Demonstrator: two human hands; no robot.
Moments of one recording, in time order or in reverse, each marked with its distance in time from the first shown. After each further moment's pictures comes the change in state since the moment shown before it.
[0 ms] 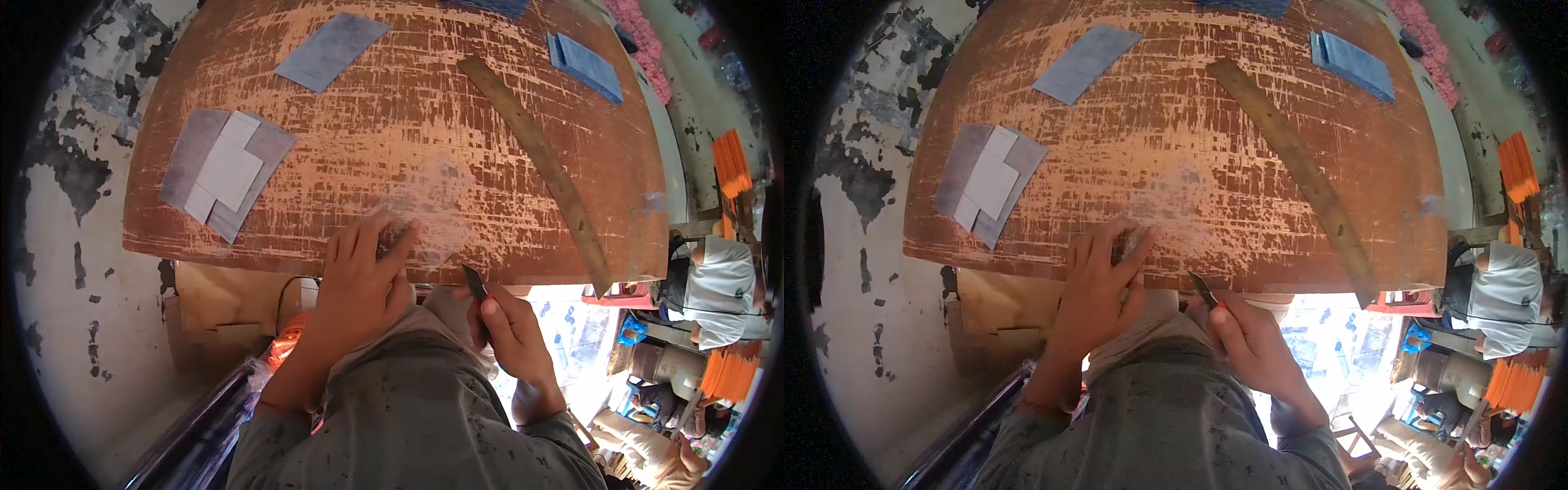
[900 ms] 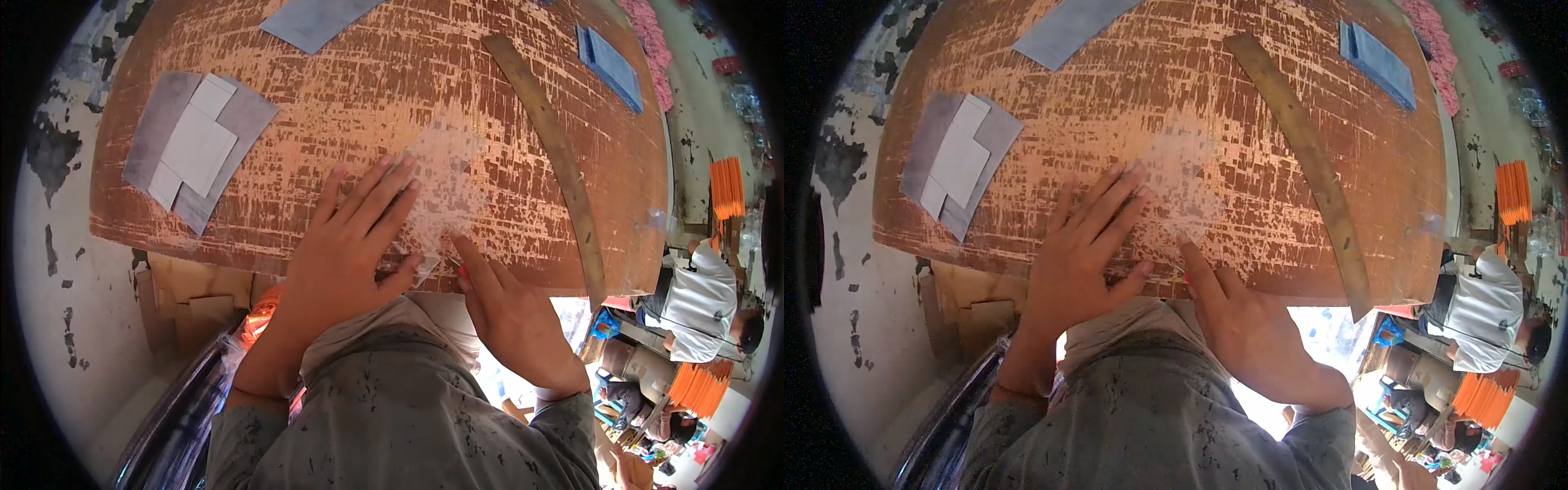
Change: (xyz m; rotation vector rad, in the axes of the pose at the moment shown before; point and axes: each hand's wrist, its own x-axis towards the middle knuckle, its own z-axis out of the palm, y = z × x) left_hand 0.033 -0.028 0.001 0.051 -0.060 0.061; right_hand 0.051 -0.042 -0.009 -1.019 -0.111 -0.160
